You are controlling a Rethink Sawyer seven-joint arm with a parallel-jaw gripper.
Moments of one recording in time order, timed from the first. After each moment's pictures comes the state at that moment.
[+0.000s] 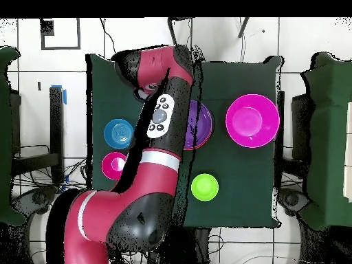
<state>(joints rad) 0.05 0.03 -0.51 0.52 0.08 1.36 2.42</state>
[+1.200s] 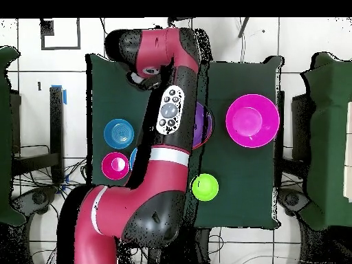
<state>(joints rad) 0.01 0.06 -0.50 0.34 0.20 1.46 2.42</state>
